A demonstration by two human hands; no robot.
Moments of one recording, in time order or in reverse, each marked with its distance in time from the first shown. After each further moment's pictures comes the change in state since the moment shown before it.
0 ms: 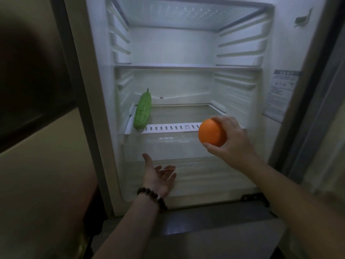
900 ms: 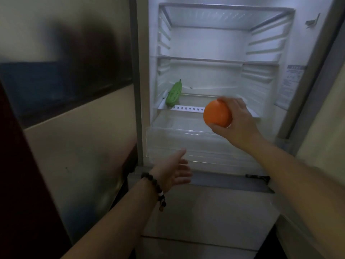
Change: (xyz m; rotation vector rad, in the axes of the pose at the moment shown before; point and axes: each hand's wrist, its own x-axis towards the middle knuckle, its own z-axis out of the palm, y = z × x) left_hand -0.182 -0.030 -0.039 0.672 -0.136 0.016; right_hand -0.052 -0.072 -0.049 0.127 -0.092 -0.149
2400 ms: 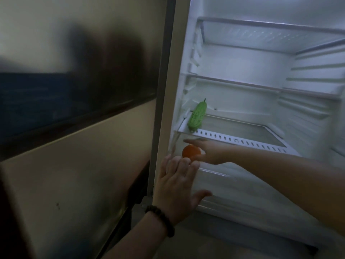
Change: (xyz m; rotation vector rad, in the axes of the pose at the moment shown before) left_hand 0.058 0.019 -0.044 1.544 0.799 1.089; right_hand 0.126 0.015 0.134 -0.370 -0.873 -0.129
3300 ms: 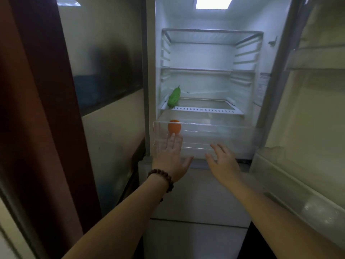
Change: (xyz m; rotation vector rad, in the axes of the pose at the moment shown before) left_hand -0.082 0.067 -0.098 -0.053 -0.406 -0.124; right_hand -0.267 -0.092 0.114 0.410 0.691 0.455
